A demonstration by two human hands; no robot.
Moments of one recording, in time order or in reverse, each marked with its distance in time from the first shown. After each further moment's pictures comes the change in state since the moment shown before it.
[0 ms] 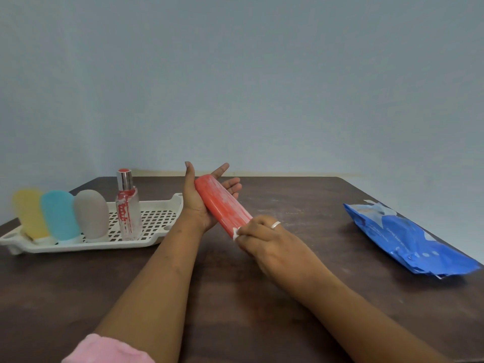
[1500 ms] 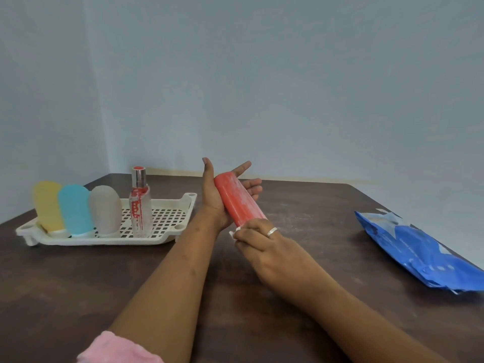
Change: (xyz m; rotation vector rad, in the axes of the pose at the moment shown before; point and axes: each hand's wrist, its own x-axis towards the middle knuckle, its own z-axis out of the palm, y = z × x) left_hand -0.002 0.002 0.017 0.076 -0.051 0.011; right_hand 0.008 -0.005 0.006 -0.286 0.019 -0.200
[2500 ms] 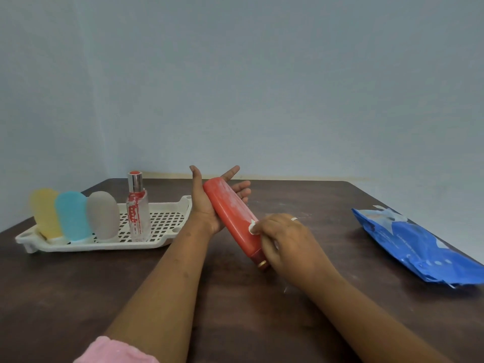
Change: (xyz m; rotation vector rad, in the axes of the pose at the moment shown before) left_hand -0.004 0.000 -0.012 -0.070 0.021 -0.024; right_hand 0.000 0.013 -0.012 0.516 -0.049 0.588
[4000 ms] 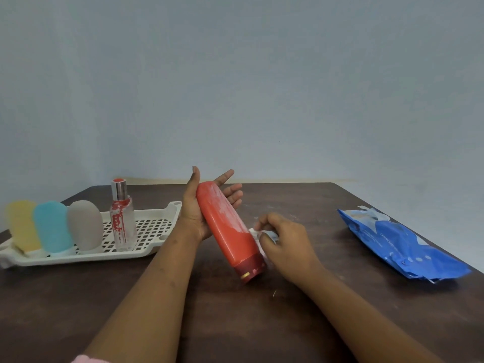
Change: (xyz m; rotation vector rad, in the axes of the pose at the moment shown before) left_hand -0.005 0.002 0.005 0.022 -0.095 -0.024; right_hand 0.001 0.016 0.006 0.297 0.049 0.355
